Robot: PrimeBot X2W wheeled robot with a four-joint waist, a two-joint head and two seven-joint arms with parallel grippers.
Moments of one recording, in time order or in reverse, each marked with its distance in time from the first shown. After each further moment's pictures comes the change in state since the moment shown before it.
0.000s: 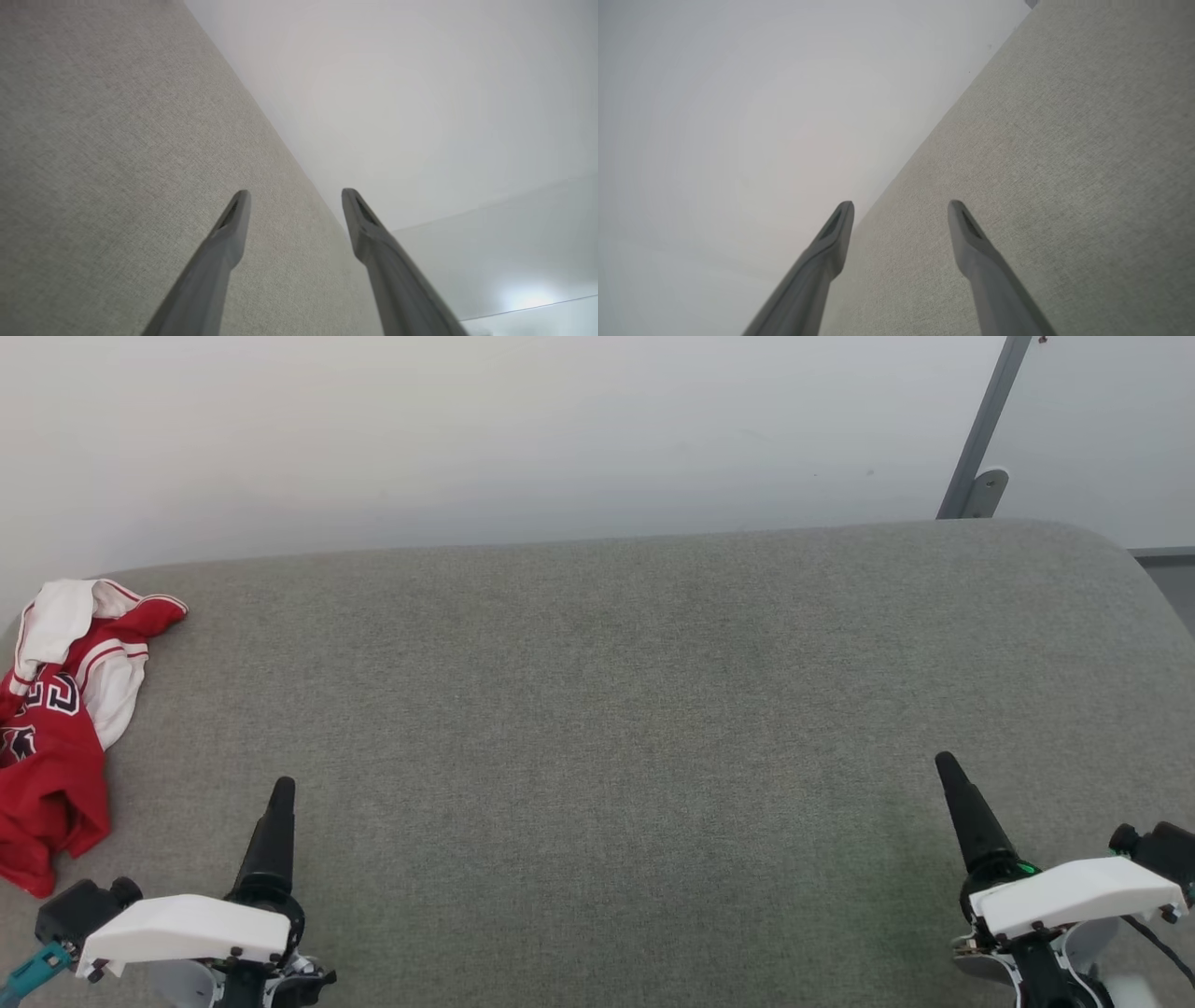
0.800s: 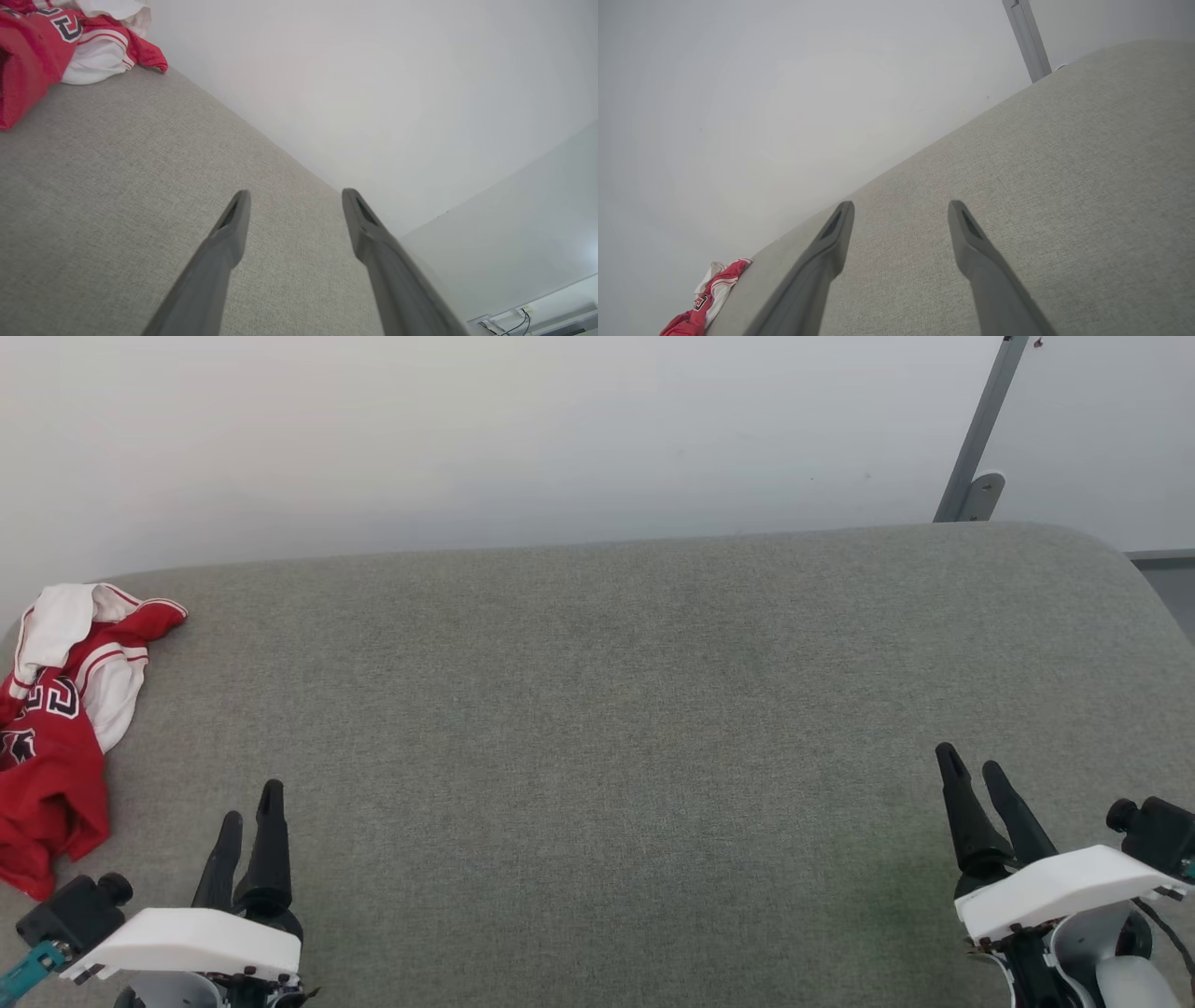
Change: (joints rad) left arm 0.024 0.027 -0.008 -0.011 0.307 -0.038 -0.088; right arm -0.008 -0.033 0.026 -0.024 -0.342 0.000 -0.072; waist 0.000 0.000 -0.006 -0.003
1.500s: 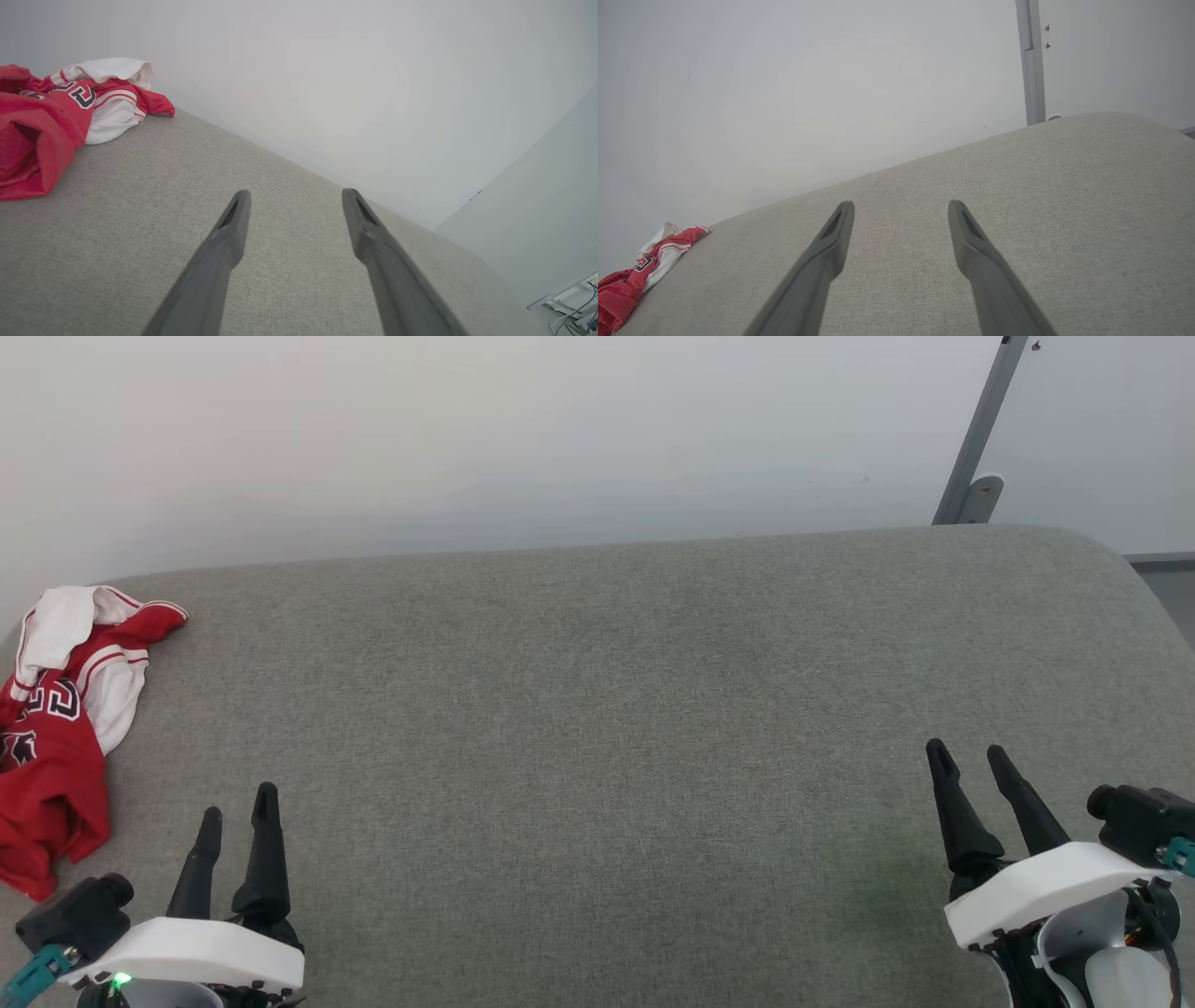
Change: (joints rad) left arm 0.015 0.002 0.016 -0.006 0.203 -0.025 -0.056; right arm 0.000 -0.020 0.021 -0.028 -0.219 0.000 -0.026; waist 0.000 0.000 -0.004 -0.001
